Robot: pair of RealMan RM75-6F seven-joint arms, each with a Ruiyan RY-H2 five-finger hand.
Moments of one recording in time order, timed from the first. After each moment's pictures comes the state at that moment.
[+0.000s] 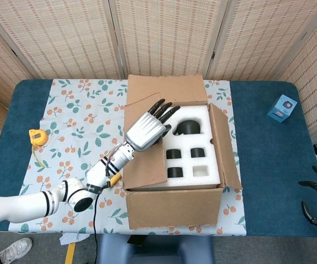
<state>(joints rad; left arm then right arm) -1.15 -1.47 -0.31 -1.47 1.22 0.92 0.42 -0.03 -0.99 -0.05 -1.44 -1.66 1.62 0.61</state>
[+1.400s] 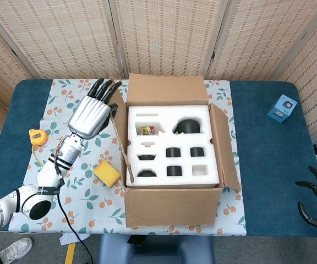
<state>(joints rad) -0.96 -1.16 -0.30 -1.69 1.11 1.06 0.46 -0.02 -1.00 -0.06 -1.46 -1.67 1.60 0.57</state>
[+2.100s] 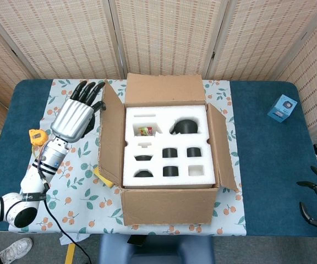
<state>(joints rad) -0.88 -1.07 -0.28 -1.76 1.11 1.09 0.41 -0.03 -1.00 -0.05 -1.46 -1.67 1.62 0.57</state>
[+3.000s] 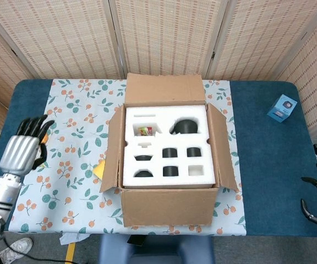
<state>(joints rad) -0.50 -0.93 -0.08 -1.90 1.18 1.29 0.26 -0.04 -1.04 -0.01 -1.47 -1.61 1.64 0.37</state>
